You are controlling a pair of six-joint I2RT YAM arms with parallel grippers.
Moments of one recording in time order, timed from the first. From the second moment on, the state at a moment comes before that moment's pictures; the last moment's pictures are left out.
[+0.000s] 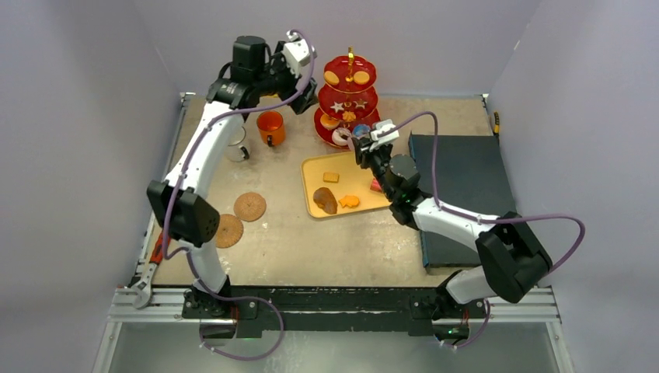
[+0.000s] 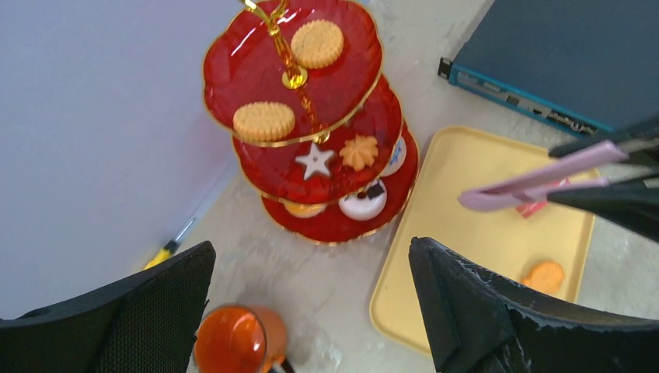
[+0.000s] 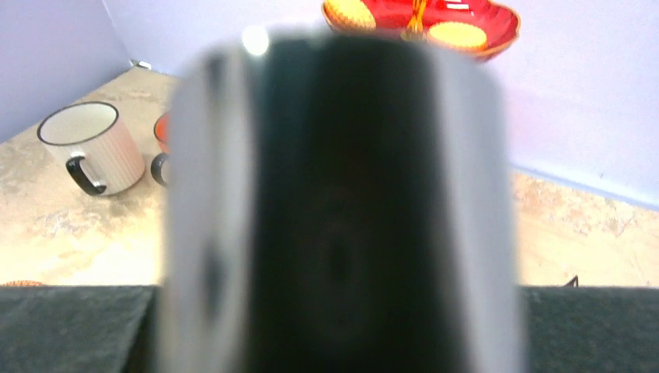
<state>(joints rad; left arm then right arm) -0.31 1.79 1.99 -0.60 0.51 0.42 0.64 1.44 0.74 0.82 0.22 -0.03</state>
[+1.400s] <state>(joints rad) -0.36 2.44 2.38 0.22 0.71 0.02 0.64 1.25 0.63 0.73 0.20 0.14</state>
